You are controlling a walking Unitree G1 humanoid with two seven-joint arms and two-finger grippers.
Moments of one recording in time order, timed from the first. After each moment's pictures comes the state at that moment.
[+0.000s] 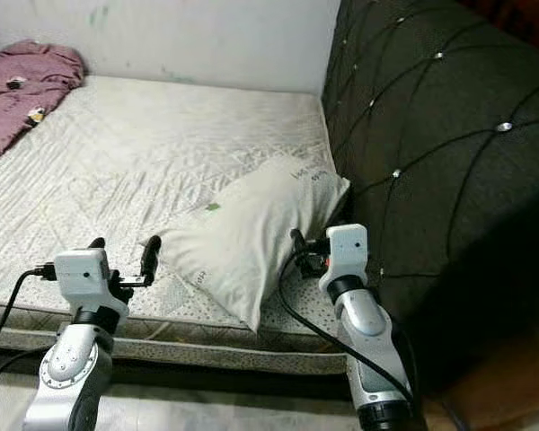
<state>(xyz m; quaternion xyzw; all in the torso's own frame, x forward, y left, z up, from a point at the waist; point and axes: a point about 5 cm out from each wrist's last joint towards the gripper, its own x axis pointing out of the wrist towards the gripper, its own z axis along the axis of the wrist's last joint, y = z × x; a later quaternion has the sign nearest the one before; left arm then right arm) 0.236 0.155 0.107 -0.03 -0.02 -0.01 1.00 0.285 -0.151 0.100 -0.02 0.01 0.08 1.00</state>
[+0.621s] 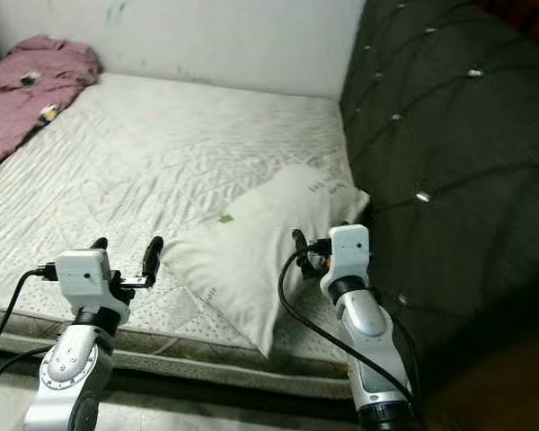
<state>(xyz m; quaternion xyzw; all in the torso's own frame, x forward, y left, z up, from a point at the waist) 0.236 0.155 0.107 -0.03 -0.02 -0.02 1.00 0.285 -0.152 0.101 -0.02 0.01 0.08 1.00</state>
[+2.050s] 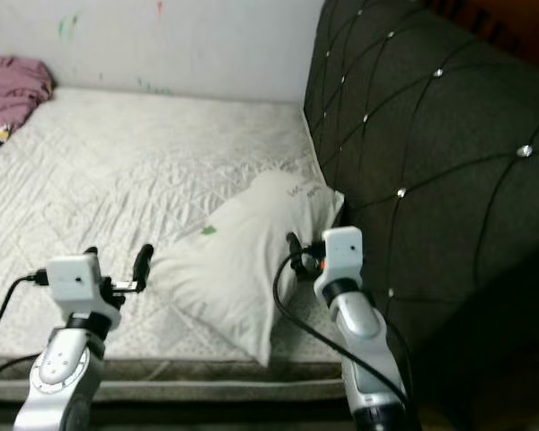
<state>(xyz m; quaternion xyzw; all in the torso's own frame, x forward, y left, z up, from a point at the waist) 0.234 0.161 0.101 -0.03 0.00 0.00 1.00 0.284 -0.148 0.096 -0.01 0.02 0.08 1.00</state>
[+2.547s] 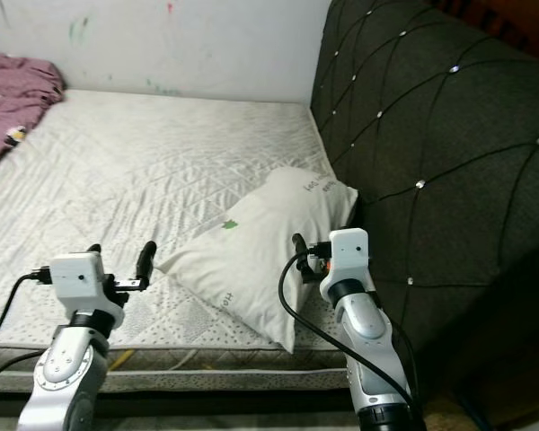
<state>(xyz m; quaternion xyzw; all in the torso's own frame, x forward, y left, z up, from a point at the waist) 0.236 0.158 0.102 -0.04 0.00 -0.01 1.00 0.283 -0.154 0.095 -0.01 0.03 0.08 1.00</state>
